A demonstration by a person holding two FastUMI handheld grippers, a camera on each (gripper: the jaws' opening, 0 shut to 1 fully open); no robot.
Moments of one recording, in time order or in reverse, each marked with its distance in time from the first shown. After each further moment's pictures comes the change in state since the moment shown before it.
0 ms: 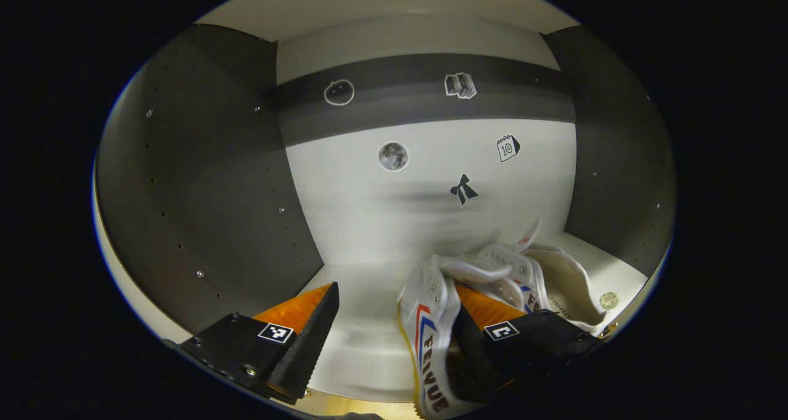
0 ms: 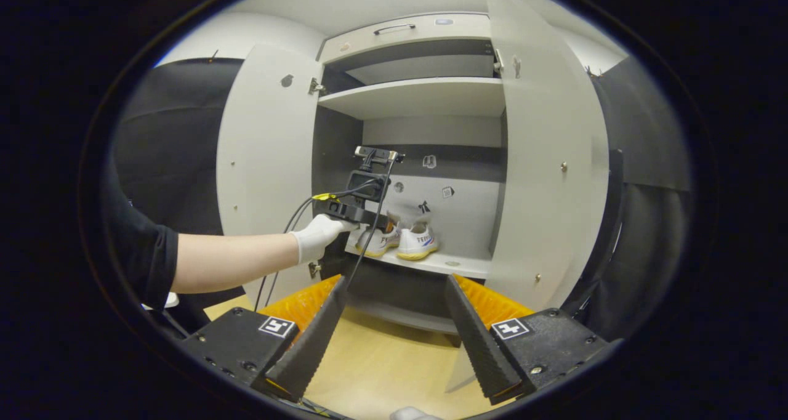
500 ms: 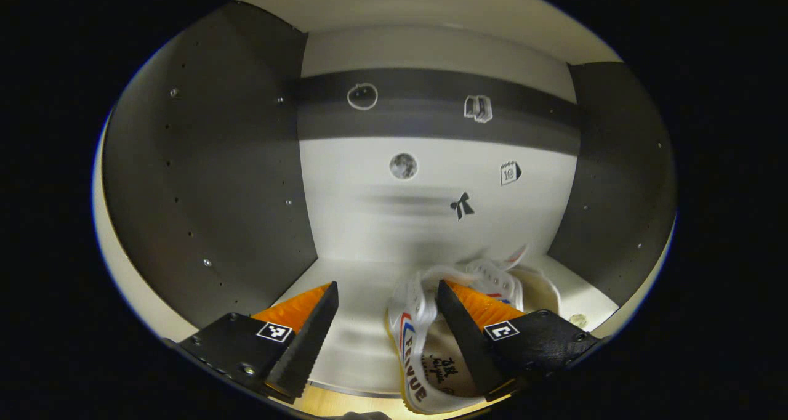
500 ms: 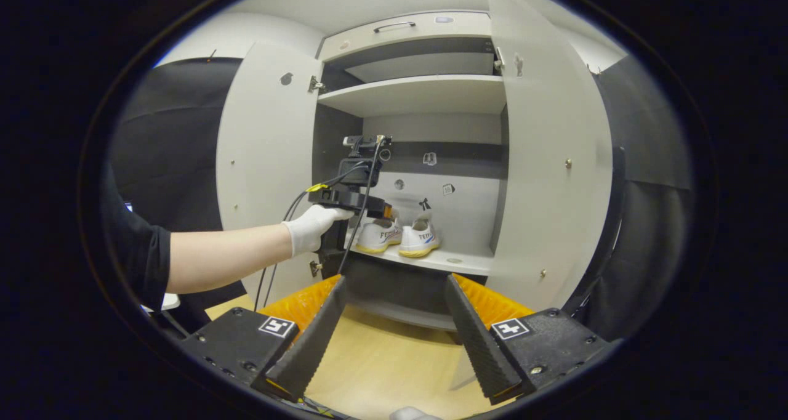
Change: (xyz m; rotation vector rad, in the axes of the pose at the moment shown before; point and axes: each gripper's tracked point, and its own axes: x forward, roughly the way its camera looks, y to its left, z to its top) left arm -0.022 0.001 0.019 -0.112 -0.036 -0.051; right arm 0.000 0.006 0.000 0.012 0.009 -0.006
